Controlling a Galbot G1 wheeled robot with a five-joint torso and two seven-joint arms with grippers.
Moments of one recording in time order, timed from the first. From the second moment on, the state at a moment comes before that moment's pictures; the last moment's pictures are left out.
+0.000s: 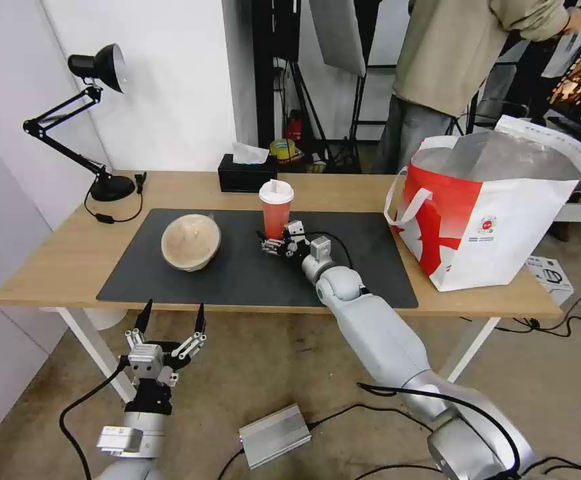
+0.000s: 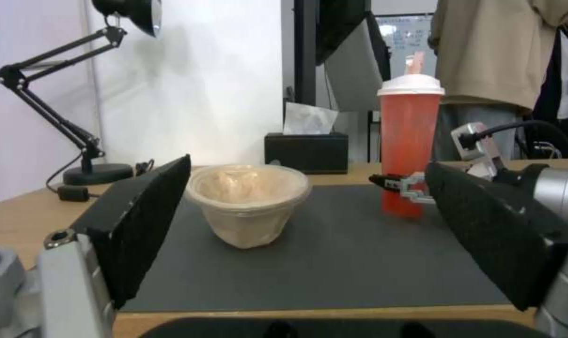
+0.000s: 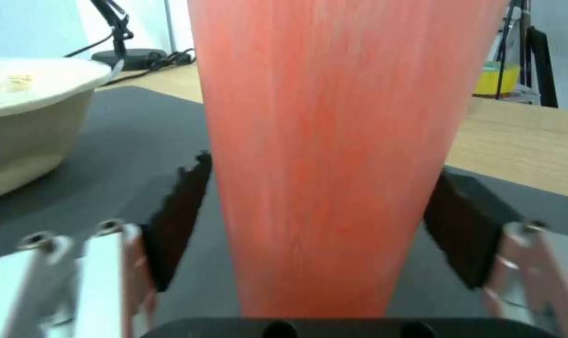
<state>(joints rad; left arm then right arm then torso) 1.68 -1.50 -0.61 -2.09 -0.10 -0.34 0.09 -0.45 1.48 -0.05 0.98 0.37 0.04 -0.19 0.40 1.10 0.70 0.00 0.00</state>
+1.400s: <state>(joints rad) 1.66 -1.49 -0.59 -2.09 -0.10 -0.35 0.10 -0.47 1.37 -0.07 1.26 0.41 -0.05 -0.13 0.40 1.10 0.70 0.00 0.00</state>
